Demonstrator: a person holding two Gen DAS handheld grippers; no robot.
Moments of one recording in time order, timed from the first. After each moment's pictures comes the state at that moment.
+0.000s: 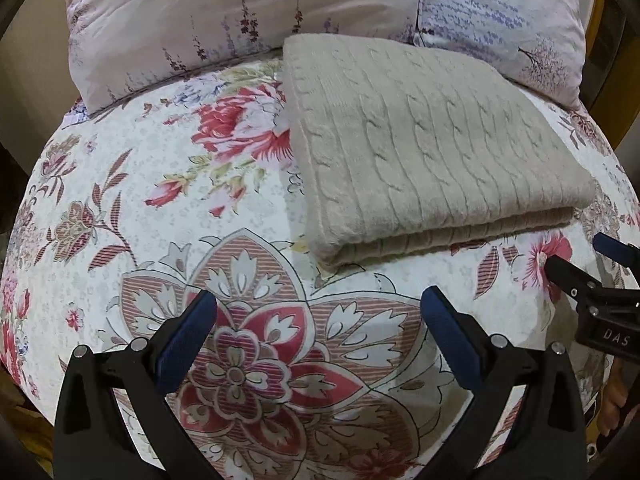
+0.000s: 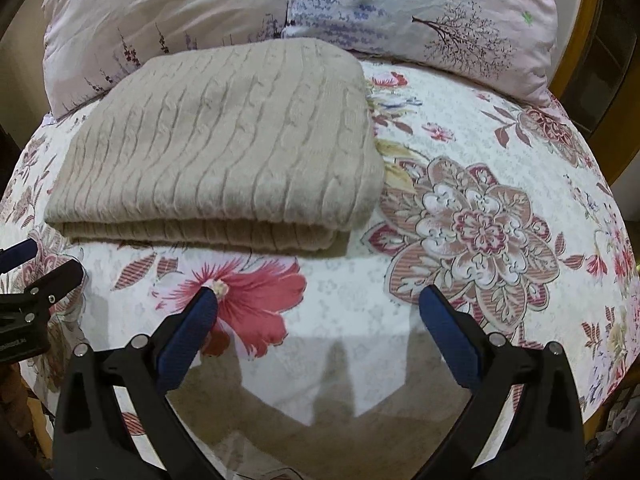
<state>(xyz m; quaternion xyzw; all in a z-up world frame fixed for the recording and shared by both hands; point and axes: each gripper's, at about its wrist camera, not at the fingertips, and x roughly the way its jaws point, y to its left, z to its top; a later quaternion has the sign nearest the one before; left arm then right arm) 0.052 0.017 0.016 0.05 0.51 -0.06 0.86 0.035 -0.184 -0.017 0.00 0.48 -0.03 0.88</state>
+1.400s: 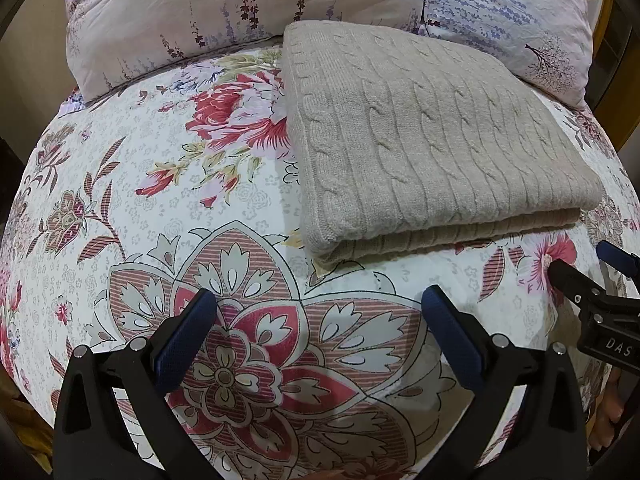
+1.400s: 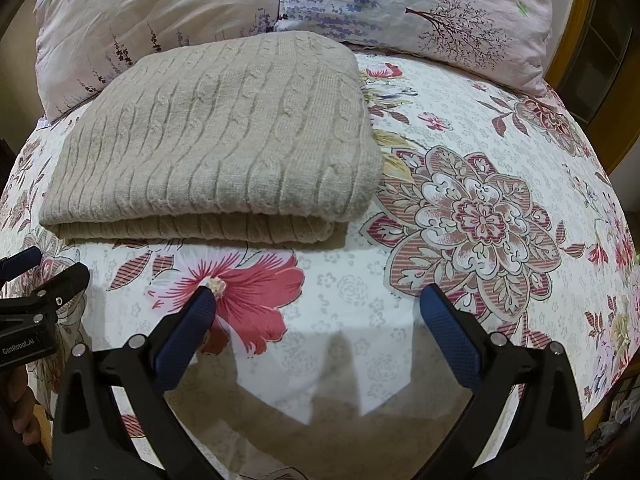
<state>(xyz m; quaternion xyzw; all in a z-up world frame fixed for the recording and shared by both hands) 0.057 0.019 0.008 0.05 0.52 -0.06 0.85 0.035 -0.187 -0.019 0.01 0.49 -0.04 0.87</state>
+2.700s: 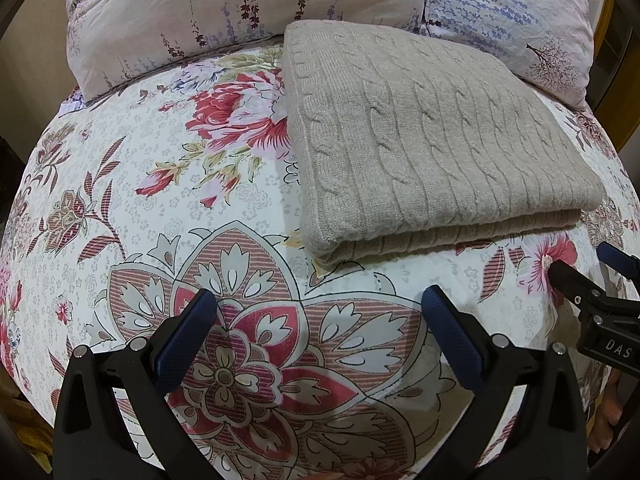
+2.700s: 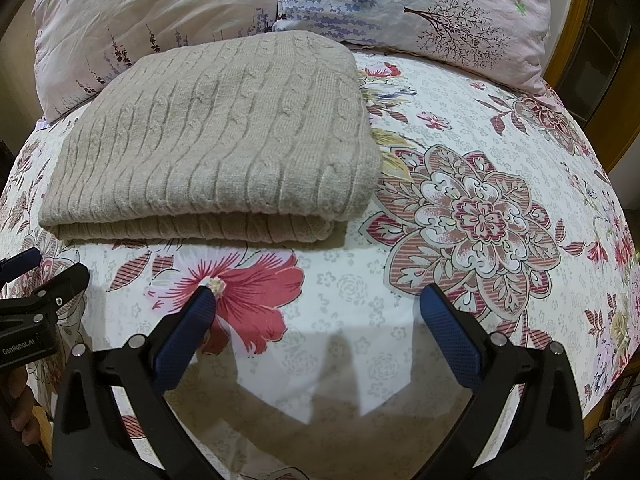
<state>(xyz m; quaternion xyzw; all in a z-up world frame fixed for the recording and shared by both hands) 0.057 0.020 0.008 0.05 0.52 -0.06 0.85 0.035 -0.188 -0.019 0.01 0.49 -0.04 0.87</state>
